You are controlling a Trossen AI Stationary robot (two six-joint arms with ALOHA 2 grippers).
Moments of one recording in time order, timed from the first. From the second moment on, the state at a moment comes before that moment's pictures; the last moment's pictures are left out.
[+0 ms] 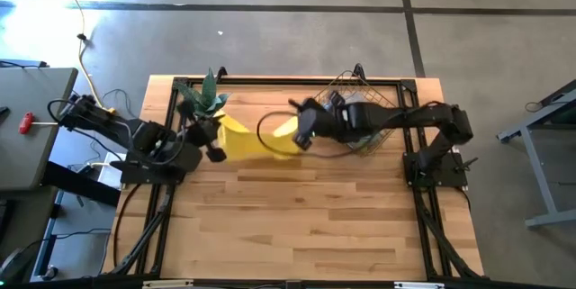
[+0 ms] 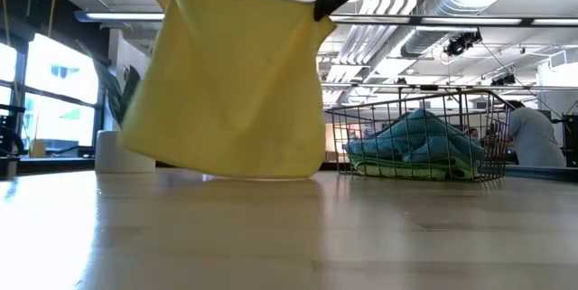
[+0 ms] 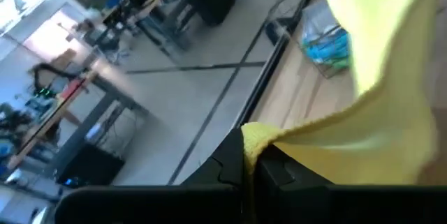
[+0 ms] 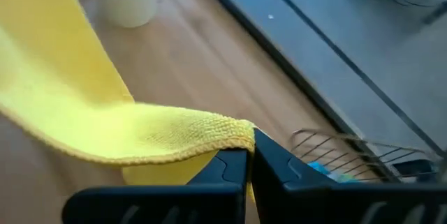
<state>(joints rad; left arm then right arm) -0.30 0.95 0.96 -0.82 -1.15 -0.12 0.06 1.72 1.71 -0.96 0.64 0.44</state>
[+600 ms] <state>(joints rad) -0.46 1.11 0.68 -0.56 -0.45 -0.70 0.34 1.72 1.33 -0.78 0.35 0.85</state>
